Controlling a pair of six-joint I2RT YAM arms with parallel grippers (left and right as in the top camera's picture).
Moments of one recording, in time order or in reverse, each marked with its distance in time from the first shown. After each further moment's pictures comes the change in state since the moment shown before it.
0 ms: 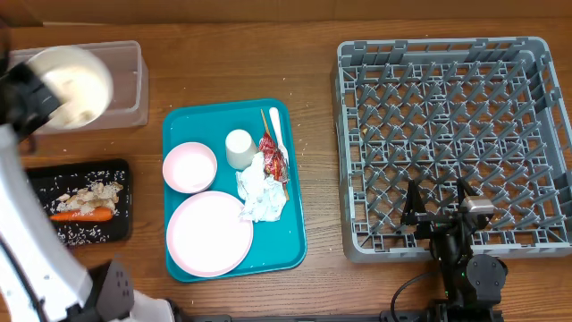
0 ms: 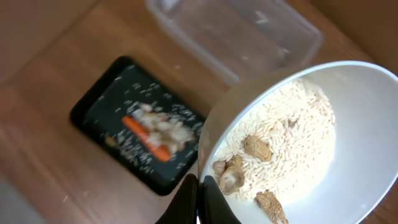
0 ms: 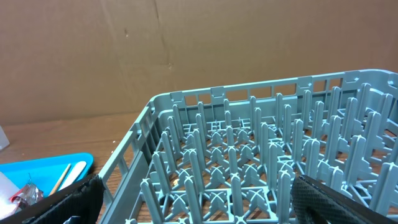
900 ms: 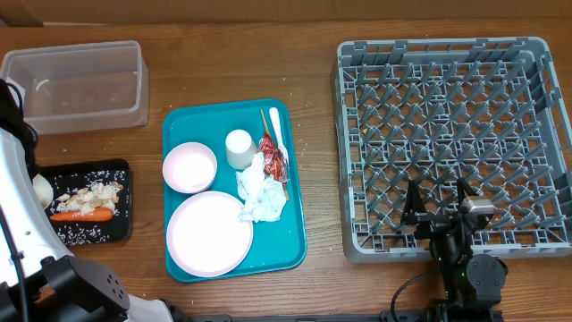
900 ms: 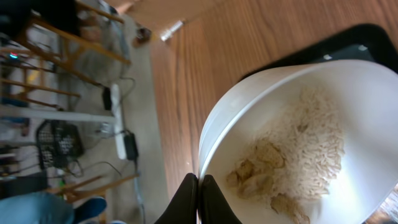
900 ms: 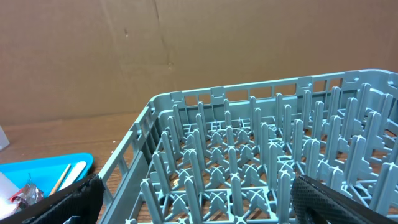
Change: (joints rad) left arm 0.148 -0.018 -0.648 0.173 -0.596 -0.296; right arm 0.000 0.000 0.000 0.000 0.000 0.000
